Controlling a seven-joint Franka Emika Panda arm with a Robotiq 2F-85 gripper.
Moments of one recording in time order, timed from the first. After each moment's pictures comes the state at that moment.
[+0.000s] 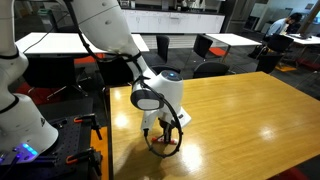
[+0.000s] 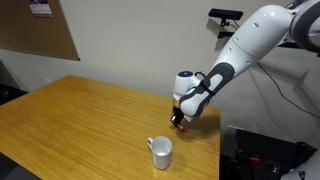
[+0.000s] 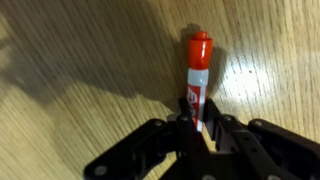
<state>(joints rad) -0.19 0.45 -0.11 -2.23 0.03 2.76 0.08</state>
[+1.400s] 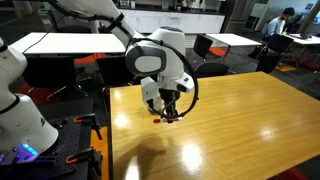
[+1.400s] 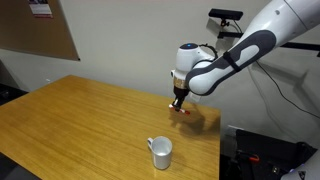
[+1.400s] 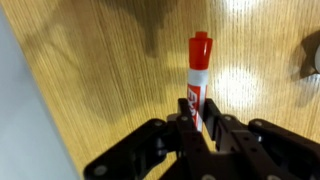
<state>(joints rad) -0.14 0.14 -0.13 -2.27 -0.12 2.53 0.00</state>
